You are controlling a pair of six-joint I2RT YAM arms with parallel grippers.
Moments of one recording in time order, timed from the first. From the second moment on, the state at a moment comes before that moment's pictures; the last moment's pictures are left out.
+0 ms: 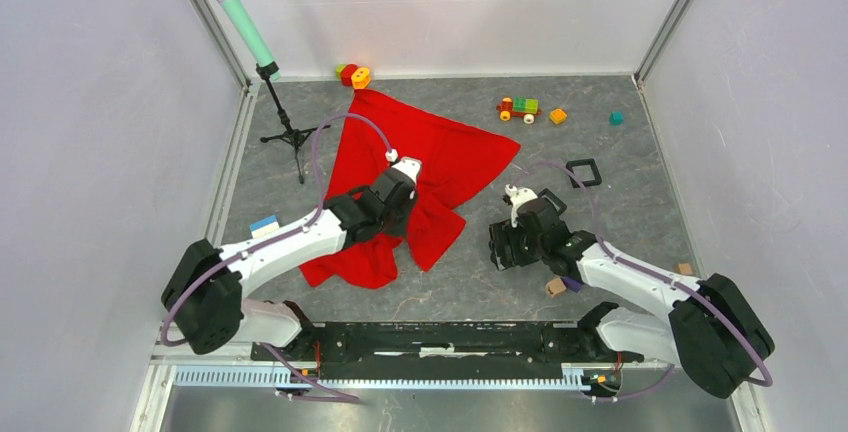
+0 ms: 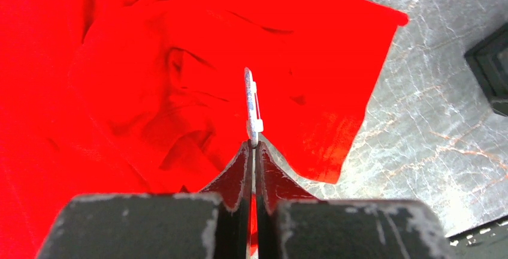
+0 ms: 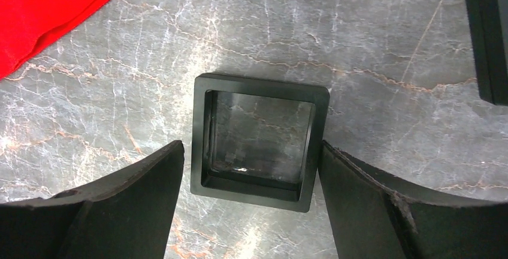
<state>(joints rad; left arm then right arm) -0.79 1.36 0.89 -0.44 -0.23 -0.36 0.60 1.12 0.43 -0.20 0.00 0.28</state>
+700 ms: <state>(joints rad) -0.95 1.22 0.85 -0.41 -0.39 -0.30 0.69 1.17 0.47 -0.20 0.09 0.34</state>
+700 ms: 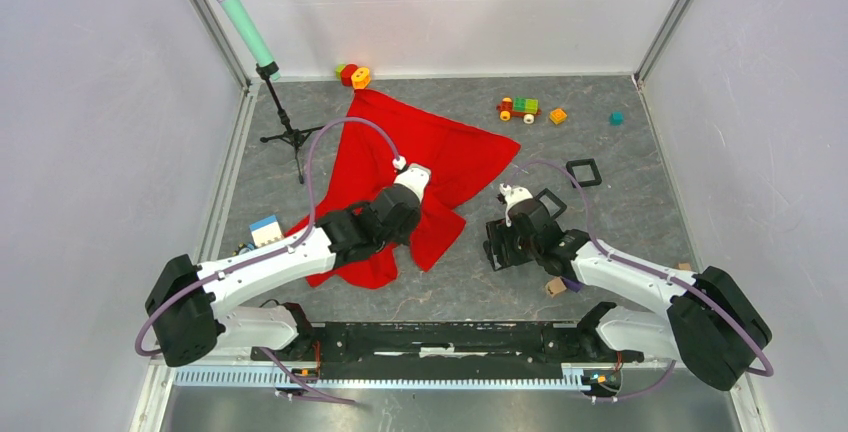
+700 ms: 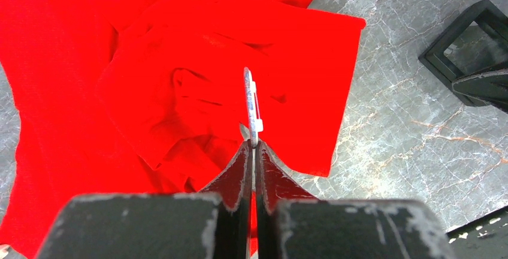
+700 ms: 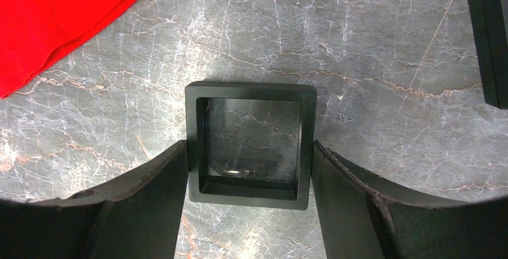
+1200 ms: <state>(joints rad) -0.99 1.20 0.77 -0.26 -0.32 -0.25 0.69 1.16 0.47 -0.10 -0.15 0.45</state>
